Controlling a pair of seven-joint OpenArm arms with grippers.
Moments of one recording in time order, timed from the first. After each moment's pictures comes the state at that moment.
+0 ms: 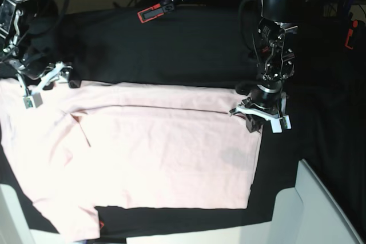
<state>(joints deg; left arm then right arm) -3.4 -6.9 -5.5 55.6 -22.9 -9.1 -1.6 -6.4 8.3 27.7 73.7 15.6 40.3 -40.4</state>
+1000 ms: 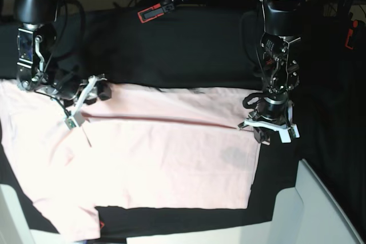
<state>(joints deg) -7.9 -6.5 -10.2 52.1 -22.7 -9.3 -1.5 2.7 8.4 11.6 64.3 15.5 40.2 -41.4</state>
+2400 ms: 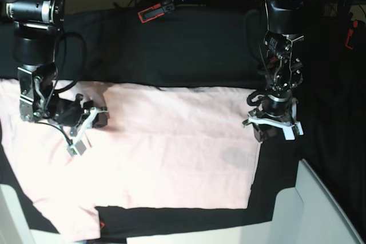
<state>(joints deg) -7.3 -7.7 -10.6 52.1 -22.8 -9.2 -1.5 17.5 8.7 11.5 47.8 15.3 40.2 -41.1</state>
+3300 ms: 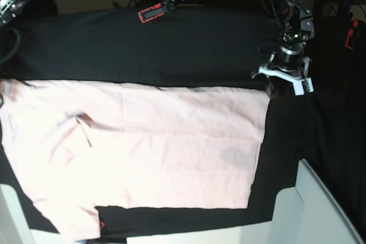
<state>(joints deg) 13.0 -12.1 -9.7 68.4 -22.3 -9.1 -1.4 10.2 21.2 56.2 51.6 15.9 40.2 -45.9</state>
